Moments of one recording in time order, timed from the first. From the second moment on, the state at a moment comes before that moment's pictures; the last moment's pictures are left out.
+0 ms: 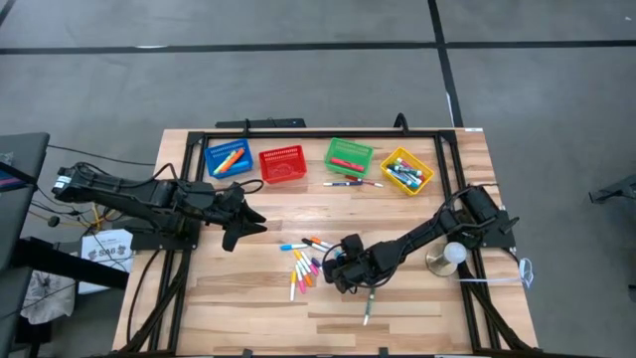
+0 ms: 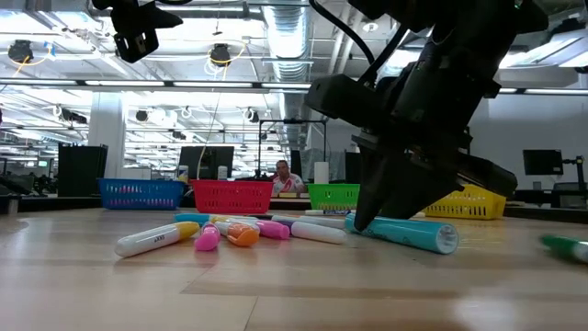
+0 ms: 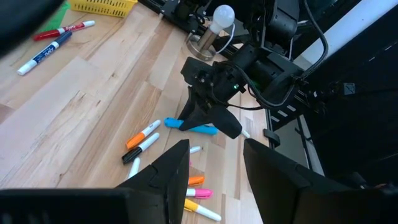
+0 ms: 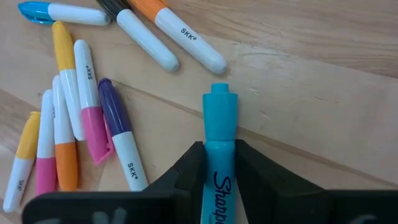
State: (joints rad) left arm -0.21 0.81 0.68 -0.28 -0.06 -0.58; right arm 0.44 2.01 1.19 -0.44 0.34 1.60
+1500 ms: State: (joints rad) left arm -0.21 0.53 0.68 -0.13 -0.04 -0.55; right arm 0.02 2.01 2.00 -0.70 0.10 0.49
